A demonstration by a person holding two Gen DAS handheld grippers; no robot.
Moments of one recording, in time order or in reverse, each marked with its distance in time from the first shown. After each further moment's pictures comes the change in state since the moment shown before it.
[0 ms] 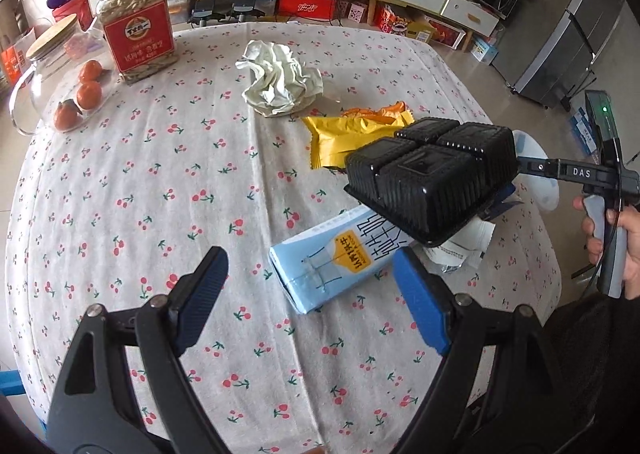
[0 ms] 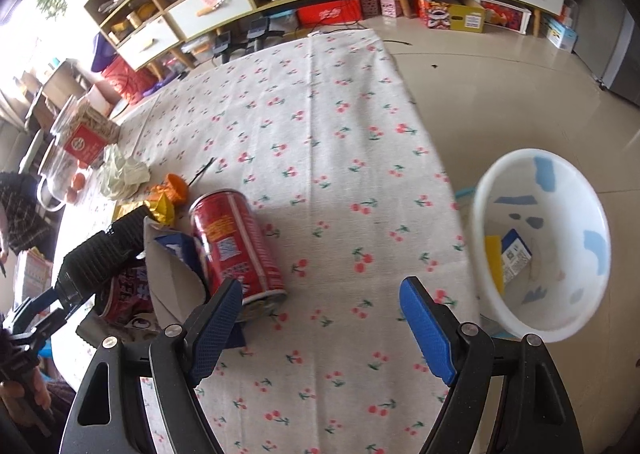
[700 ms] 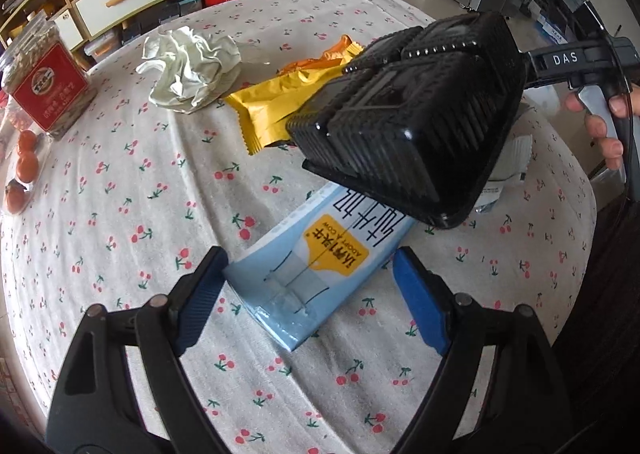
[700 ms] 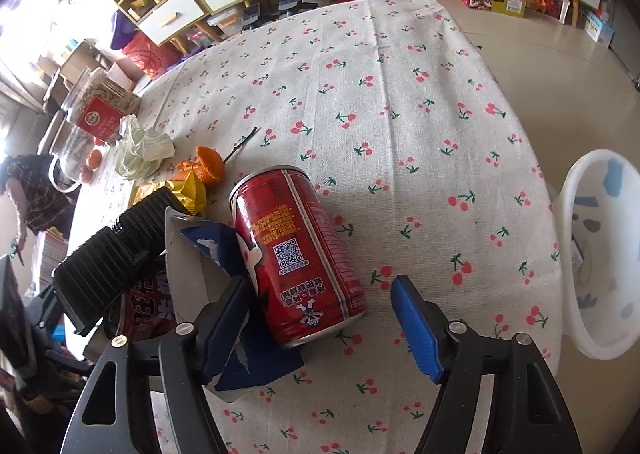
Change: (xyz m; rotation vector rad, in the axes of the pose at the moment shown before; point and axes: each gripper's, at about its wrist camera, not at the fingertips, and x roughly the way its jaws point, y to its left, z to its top) left arm 0.055 -0.027 0.000 0.332 0.092 -0.013; right arm 0.042 0.025 0.006 -0.011 0.086 0.133
